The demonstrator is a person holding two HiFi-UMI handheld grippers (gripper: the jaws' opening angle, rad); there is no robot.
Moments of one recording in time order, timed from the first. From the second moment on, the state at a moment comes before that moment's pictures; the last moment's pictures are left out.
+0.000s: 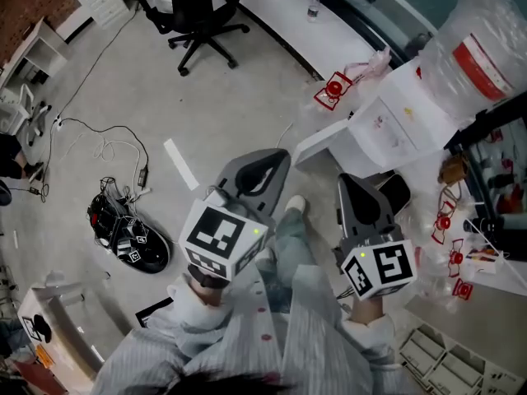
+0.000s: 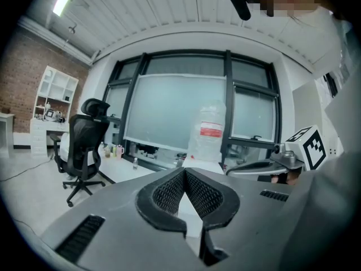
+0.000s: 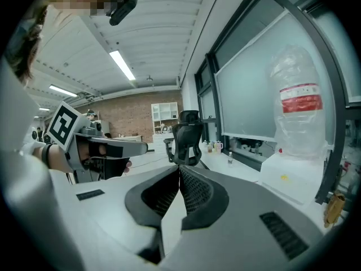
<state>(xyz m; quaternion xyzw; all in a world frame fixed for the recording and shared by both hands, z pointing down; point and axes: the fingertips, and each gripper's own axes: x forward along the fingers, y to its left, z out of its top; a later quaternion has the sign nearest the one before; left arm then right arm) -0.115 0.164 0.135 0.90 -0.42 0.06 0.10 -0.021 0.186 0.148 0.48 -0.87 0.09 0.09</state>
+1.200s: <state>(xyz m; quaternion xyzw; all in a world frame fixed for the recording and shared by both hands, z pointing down) -0.038 -0.059 0.155 0.90 -0.40 0.10 0.13 0.038 -0.034 0.165 0.48 -0.86 0.13 0.11</state>
